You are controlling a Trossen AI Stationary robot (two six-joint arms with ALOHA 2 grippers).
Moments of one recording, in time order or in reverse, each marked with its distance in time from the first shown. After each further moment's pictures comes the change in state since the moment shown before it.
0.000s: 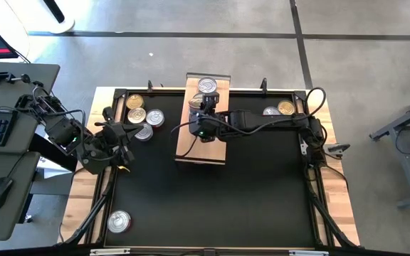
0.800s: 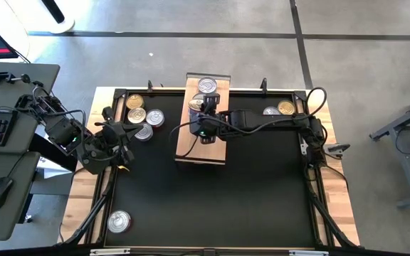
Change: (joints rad) left arm 0.000 0.000 0.000 -0.014 0.000 -0.019; right arm 0.002 -0.001 0.000 -0.034 -0.069 0.061
